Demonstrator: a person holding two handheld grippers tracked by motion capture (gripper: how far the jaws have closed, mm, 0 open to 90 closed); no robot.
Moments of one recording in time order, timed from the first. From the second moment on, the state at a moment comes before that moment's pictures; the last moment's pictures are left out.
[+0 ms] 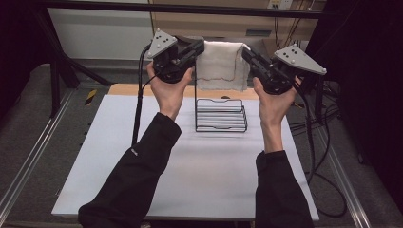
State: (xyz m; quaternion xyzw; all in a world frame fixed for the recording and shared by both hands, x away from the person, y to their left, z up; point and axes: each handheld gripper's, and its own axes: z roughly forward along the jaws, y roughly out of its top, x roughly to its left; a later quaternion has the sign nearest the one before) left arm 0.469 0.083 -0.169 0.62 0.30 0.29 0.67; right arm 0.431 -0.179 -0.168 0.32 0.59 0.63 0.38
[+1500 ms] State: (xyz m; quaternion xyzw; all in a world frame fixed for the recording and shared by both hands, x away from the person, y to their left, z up) left arm 0.528 0.073 -0.184 0.63 0.32 0.28 0.64; right arm 0.501 -0.185 -0.183 0.35 0.62 0.60 0.37
